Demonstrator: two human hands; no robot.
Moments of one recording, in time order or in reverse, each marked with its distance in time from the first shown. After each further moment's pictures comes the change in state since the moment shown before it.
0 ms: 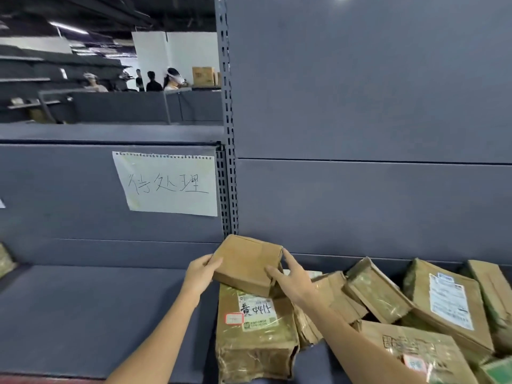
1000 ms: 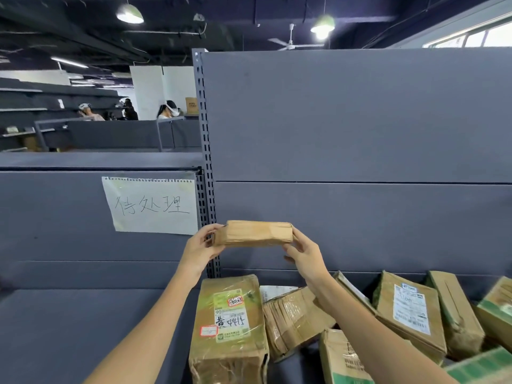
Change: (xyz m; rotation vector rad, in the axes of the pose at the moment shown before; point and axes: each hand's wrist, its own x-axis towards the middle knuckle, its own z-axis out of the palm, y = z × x) left_hand -0.037 0.102 0.026 -0.287 -0.171 0.333; right_hand -0.009 -0.045 -0.099 0.281 0.180 -0.260
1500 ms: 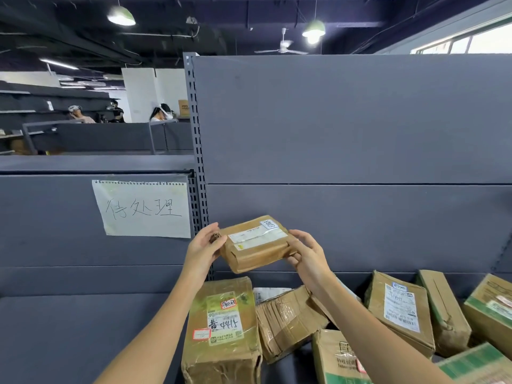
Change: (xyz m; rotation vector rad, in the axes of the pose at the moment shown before) left_hand 0.003 -0.009 0.022 -0.186 0.045 -0.034; right_hand -0.002 -0.004 -0.018 0.484 0.040 0.175
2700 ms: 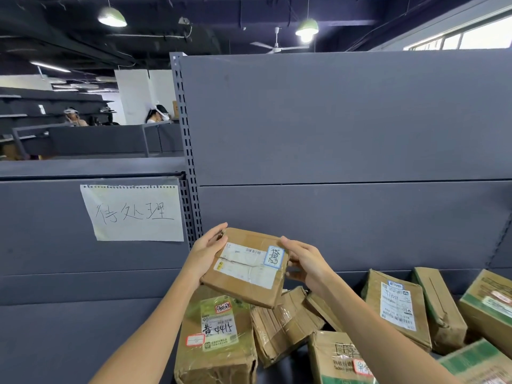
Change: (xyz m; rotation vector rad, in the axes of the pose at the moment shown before) left_hand 0.005 0.009 0.013 0.375 -0.151 0.000; right_hand -0.003 -0.016 -0.009 -0.224 -0.062 0.203
